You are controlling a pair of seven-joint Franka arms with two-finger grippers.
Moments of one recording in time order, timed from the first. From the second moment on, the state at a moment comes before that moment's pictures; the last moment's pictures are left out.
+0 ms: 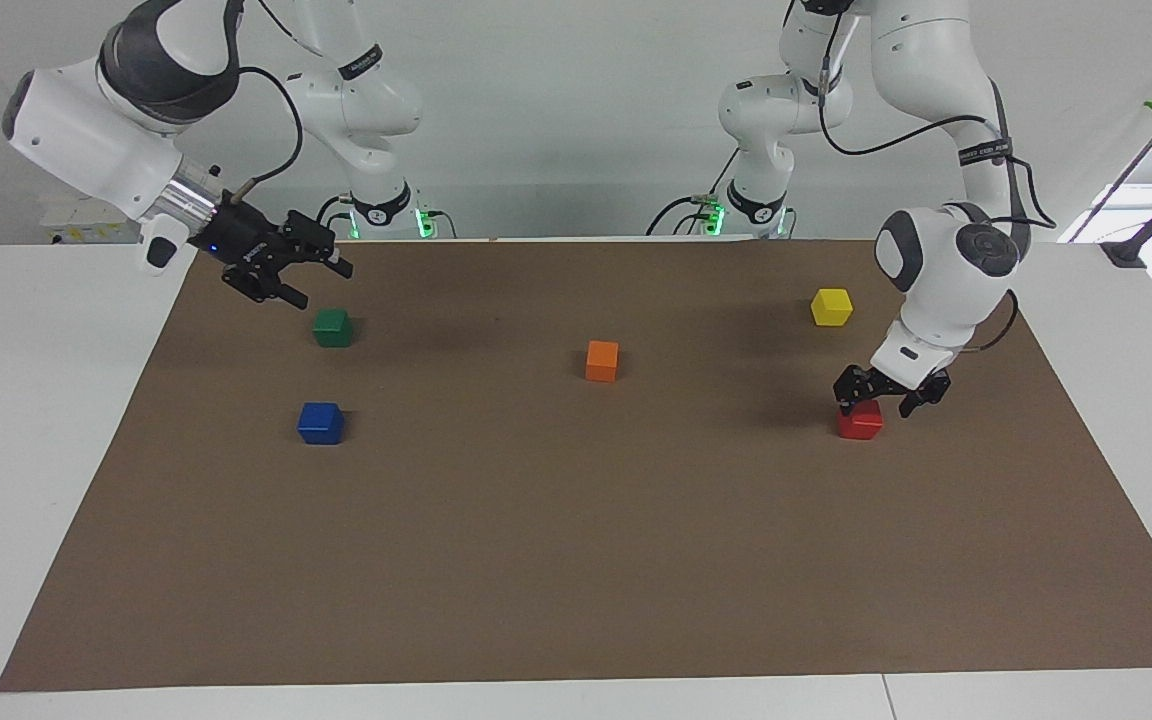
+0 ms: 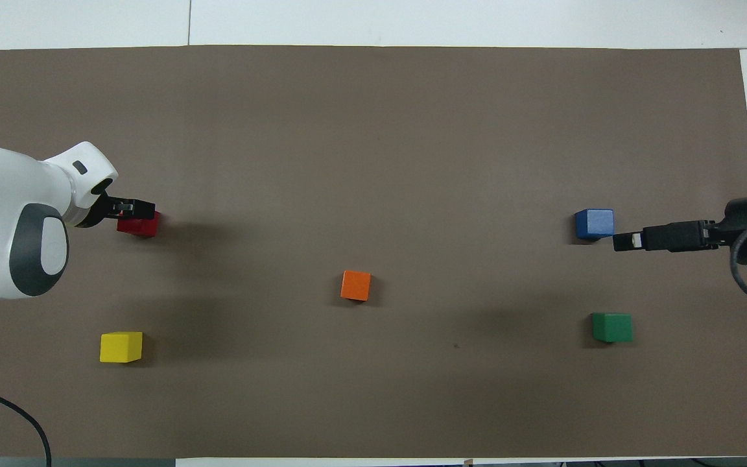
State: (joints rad) left arm 0.06 0.19 -0.07 -2.08 0.02 2.33 0.12; right arm -0.12 -0.14 -0.07 -2.06 0.72 1.71 -0.44
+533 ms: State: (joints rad) left arm 0.05 0.25 -0.07 -2.08 0.02 2.36 0.11; right arm -0.13 -0.07 -0.06 -2.16 1.14 1.60 -0.65
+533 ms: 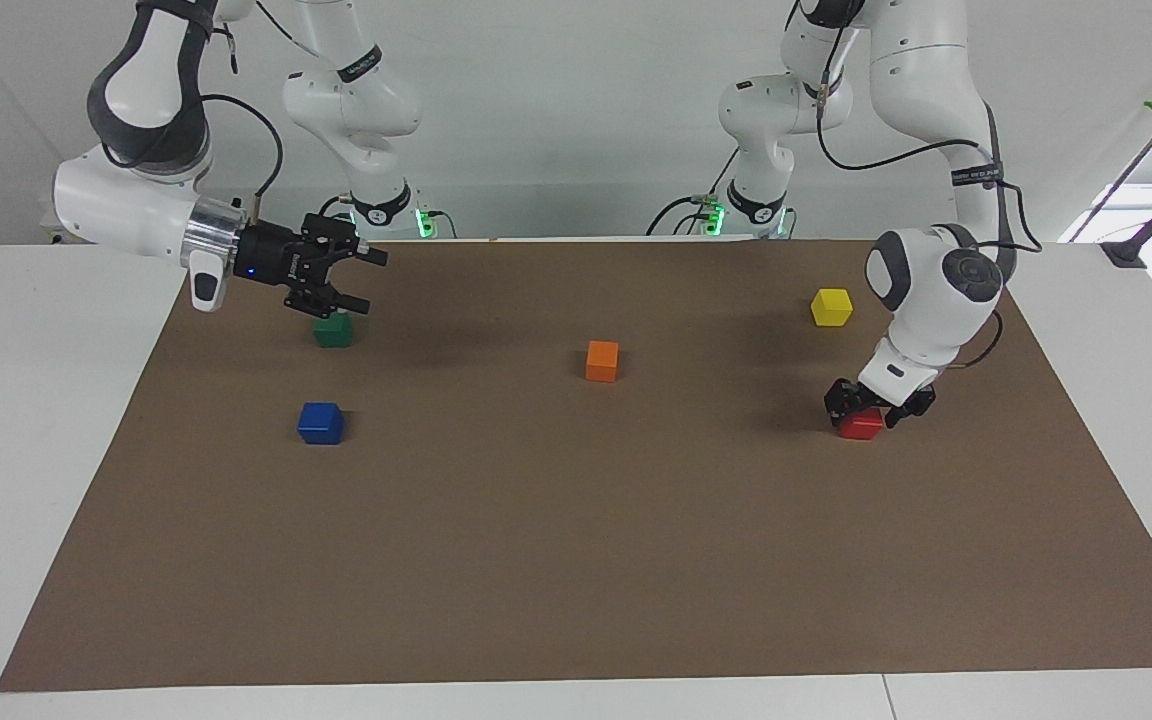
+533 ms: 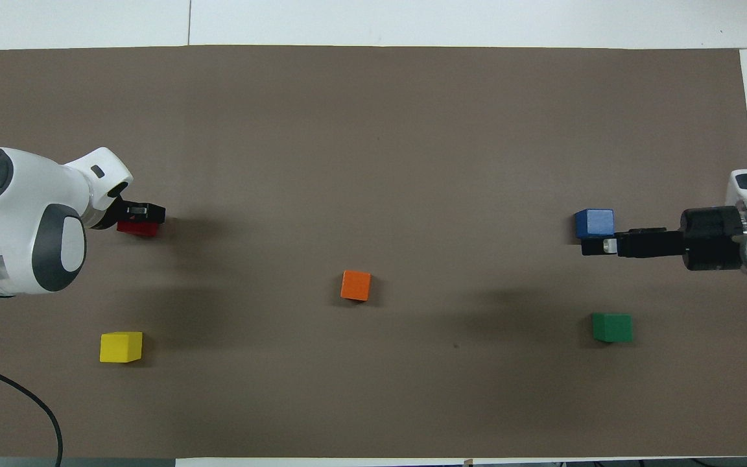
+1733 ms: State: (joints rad) left arm -0.02 -0.12 -0.37 -1.73 -0.50 1.64 -1.42; right arm 0.12 0.22 -0.05 -2.26 1.90 1.13 -0.90
